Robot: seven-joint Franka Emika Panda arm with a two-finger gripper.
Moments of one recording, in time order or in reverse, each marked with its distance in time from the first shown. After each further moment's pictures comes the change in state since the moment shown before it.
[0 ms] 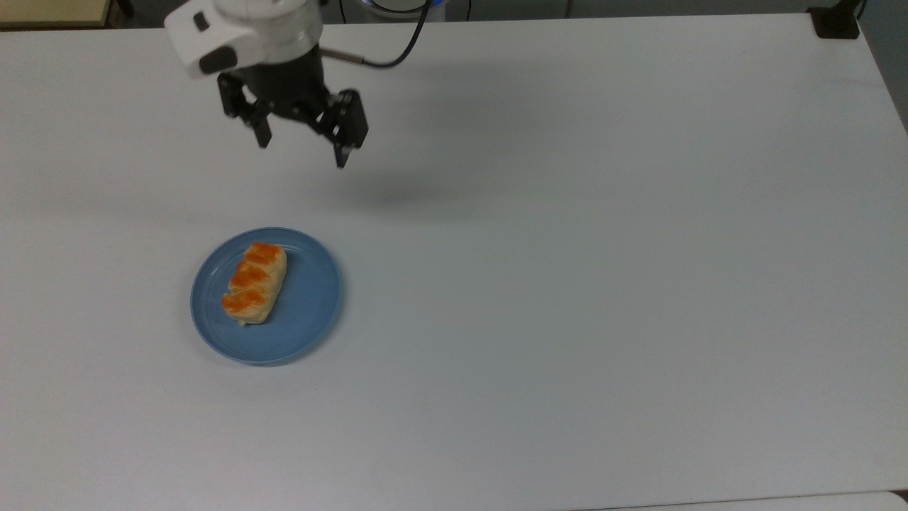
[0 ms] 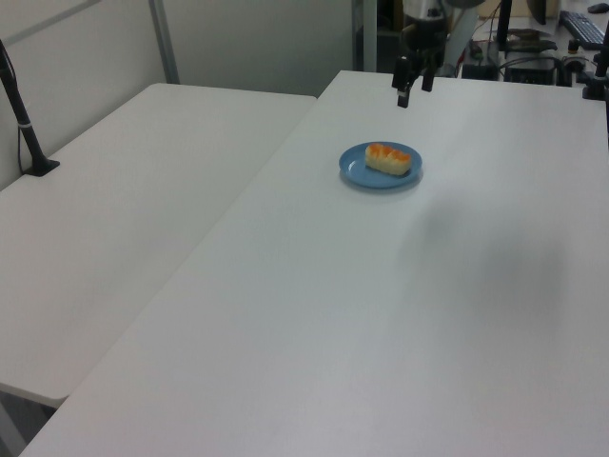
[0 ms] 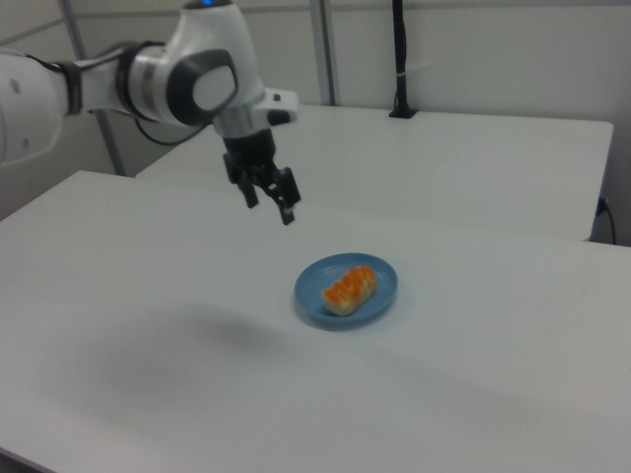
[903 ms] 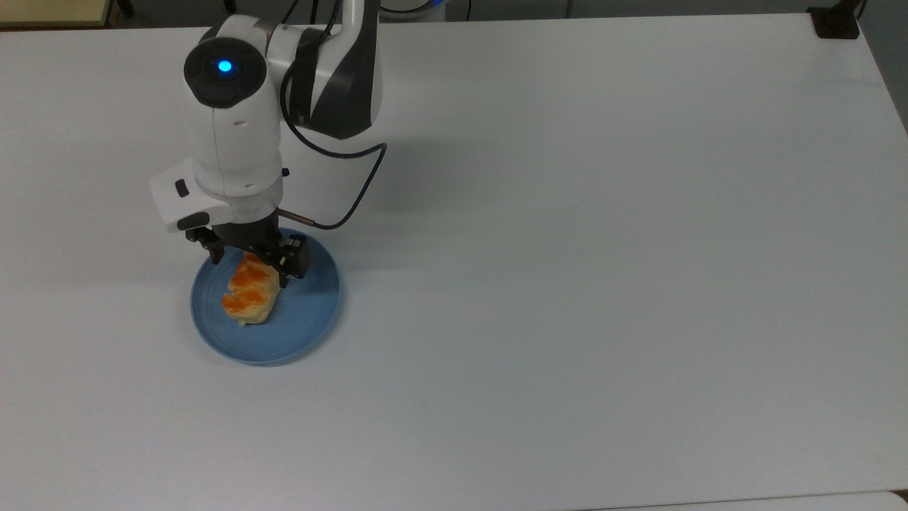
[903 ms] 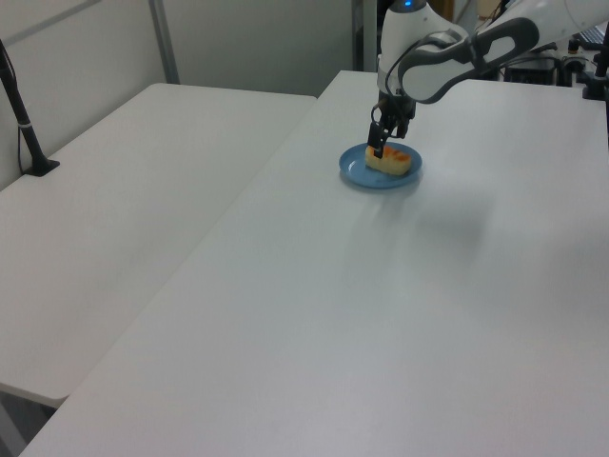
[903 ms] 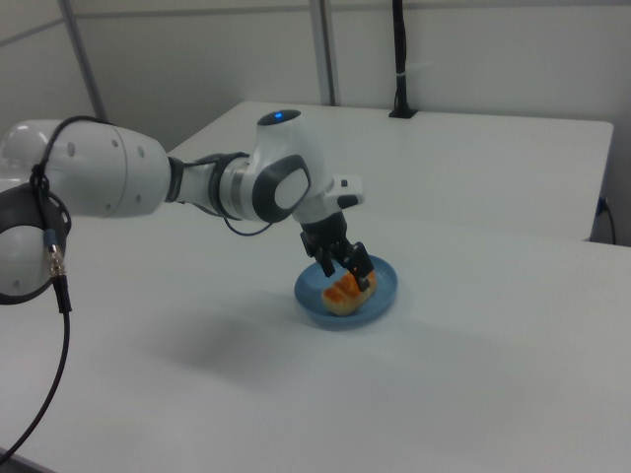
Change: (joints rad) arm -0.029 0.349 -0.072 0.054 -0.078 0.354 -0.001
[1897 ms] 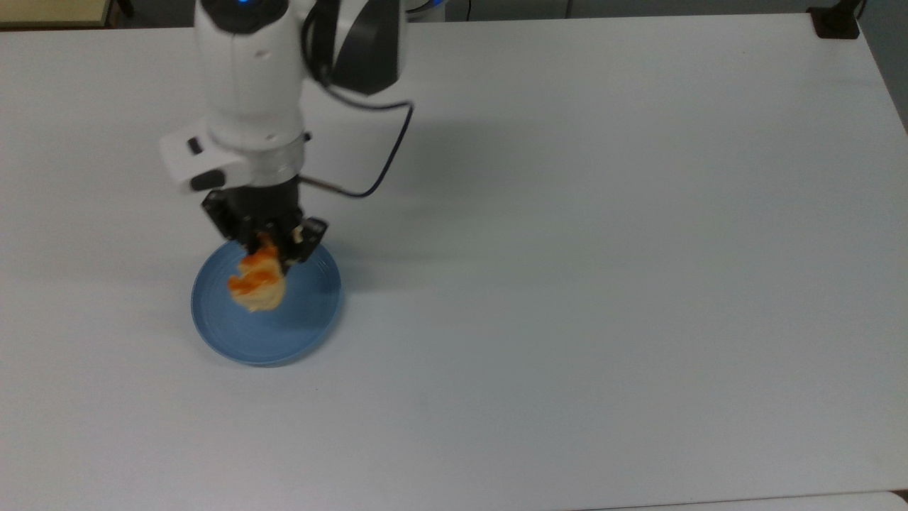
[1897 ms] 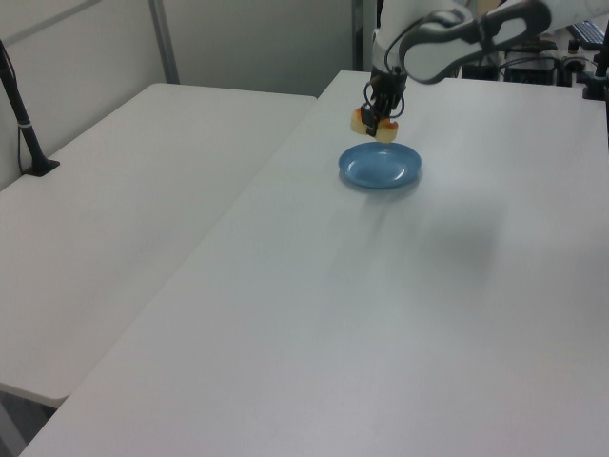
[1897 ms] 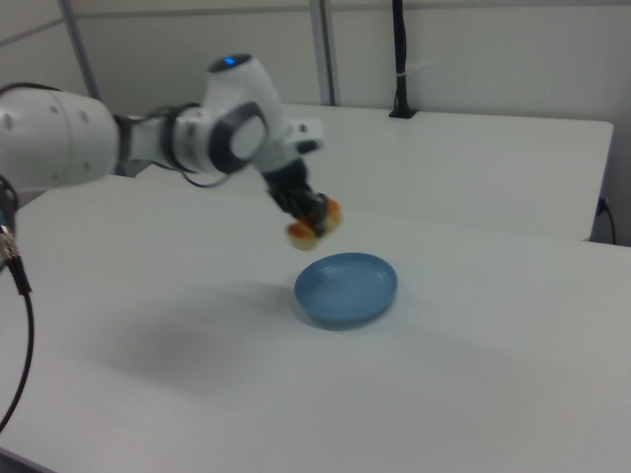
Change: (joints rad) arm 0.067 -0.130 0.009 -0.010 0.012 -0.014 0.021
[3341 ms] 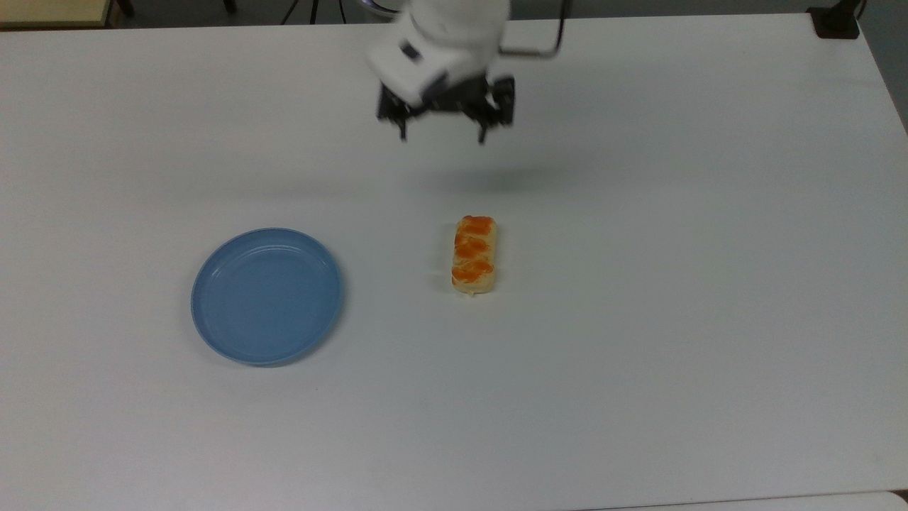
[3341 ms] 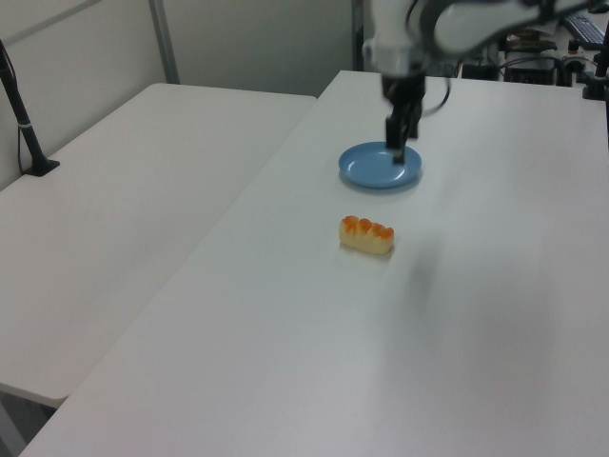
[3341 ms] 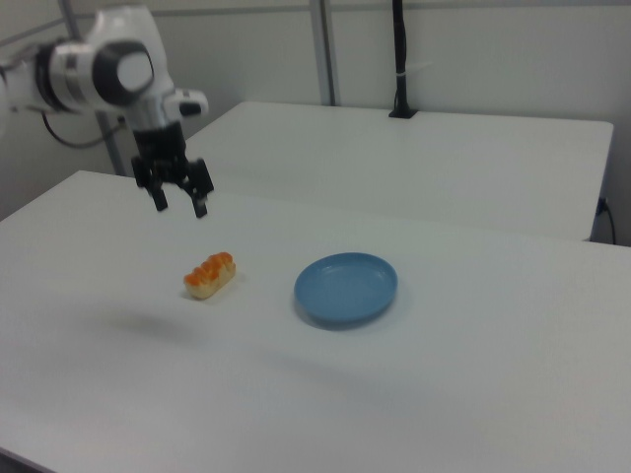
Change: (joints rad) arm 0.059 -0.221 0.250 -0.041 -0.015 -0.500 0.009
